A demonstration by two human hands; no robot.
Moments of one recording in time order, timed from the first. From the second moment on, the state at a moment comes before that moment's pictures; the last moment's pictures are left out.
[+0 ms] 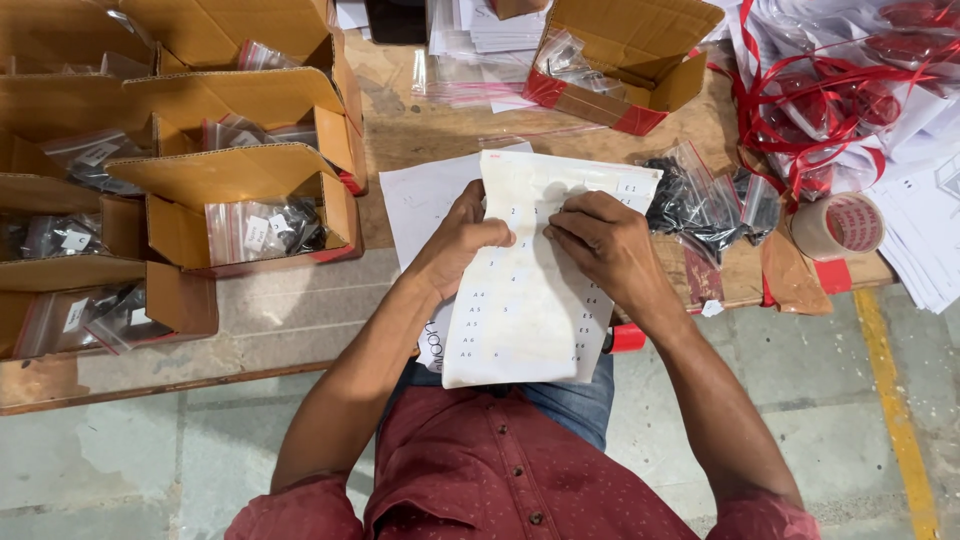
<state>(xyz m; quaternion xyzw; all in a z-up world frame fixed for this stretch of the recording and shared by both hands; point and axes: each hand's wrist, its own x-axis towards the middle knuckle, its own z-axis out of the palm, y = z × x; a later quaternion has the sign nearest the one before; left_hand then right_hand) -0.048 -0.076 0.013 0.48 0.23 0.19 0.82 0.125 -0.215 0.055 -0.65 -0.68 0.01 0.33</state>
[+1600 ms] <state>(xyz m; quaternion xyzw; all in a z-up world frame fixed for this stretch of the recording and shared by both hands) 0.215 0.041 0.034 0.96 0.19 0.15 0.17 0.127 -0.247 -0.057 -0.51 -0.30 0.38 0.72</state>
